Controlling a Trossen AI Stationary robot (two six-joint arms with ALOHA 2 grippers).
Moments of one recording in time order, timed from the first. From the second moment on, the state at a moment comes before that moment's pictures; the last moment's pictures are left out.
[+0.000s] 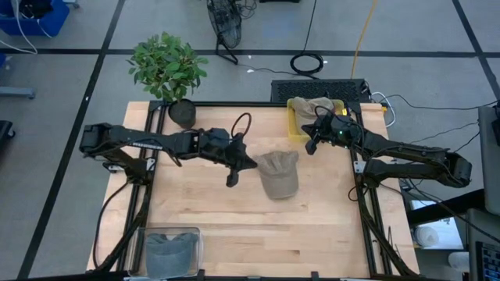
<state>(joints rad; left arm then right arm) 0.05 1.48 1.04 0.02 0.18 -0.01 -0.47 0.89 0.47 0.01 0.10 0.07</state>
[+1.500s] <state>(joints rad) -0.01 1.47 1.05 -0.14 0.10 -0.03 -0.26 0.96 0.47 0.31 -0.44 0.14</state>
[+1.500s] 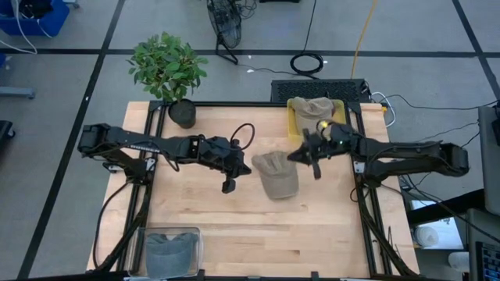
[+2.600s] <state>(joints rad) 0.03 1.40 1.04 -0.19 0.10 0.01 -0.10 1.40 0.47 0.31 -0.10 -0.08</state>
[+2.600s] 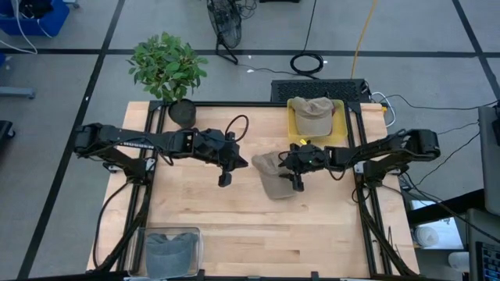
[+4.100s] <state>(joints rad) 0.02 1.40 1.04 -0.21 0.10 0.00 -0.14 0.90 0.72 -0.38 0.27 -0.31</state>
